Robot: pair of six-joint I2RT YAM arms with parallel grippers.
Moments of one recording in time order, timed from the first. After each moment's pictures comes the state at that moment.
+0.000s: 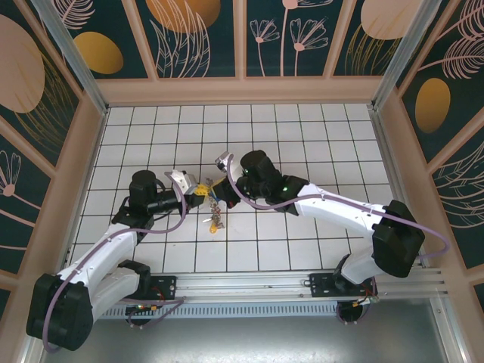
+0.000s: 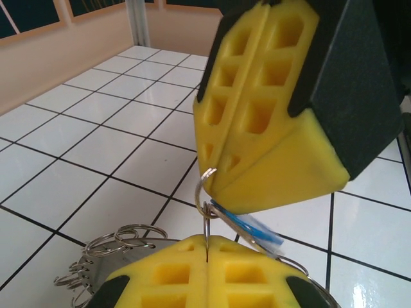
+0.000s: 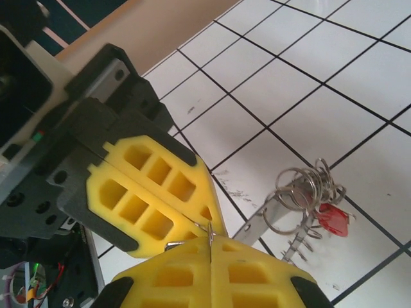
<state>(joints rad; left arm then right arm) -0.31 0.96 0.43 0.17 0.83 0.26 0.96 1.46 1.05 -0.09 -0.29 0.25</state>
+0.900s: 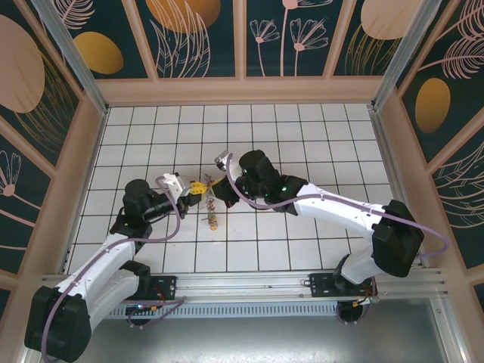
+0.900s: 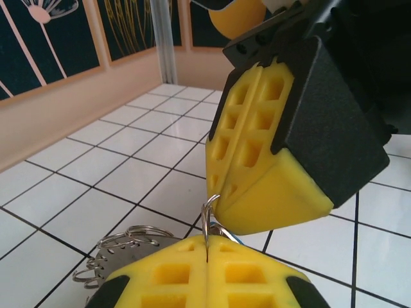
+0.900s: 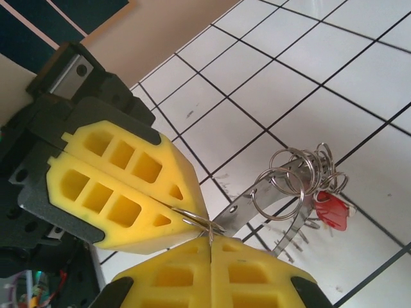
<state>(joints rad) -0.31 0.87 0.33 0.41 0.78 0.13 0.95 1.47 1.06 -0.09 -0.30 0.29</state>
